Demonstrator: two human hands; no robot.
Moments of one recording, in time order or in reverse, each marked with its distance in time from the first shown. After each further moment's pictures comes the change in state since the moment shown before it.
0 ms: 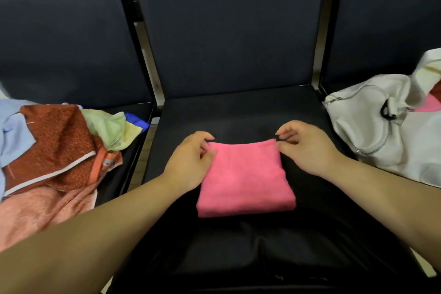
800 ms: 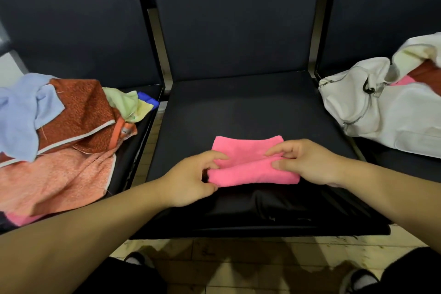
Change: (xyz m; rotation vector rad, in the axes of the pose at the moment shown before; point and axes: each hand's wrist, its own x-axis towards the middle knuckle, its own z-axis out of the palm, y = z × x) left_hand -0.109 -0.007 -0.019 -0.150 -0.446 0.067; right_hand -0.095 -0.005 0.001 0.168 -0.436 0.036
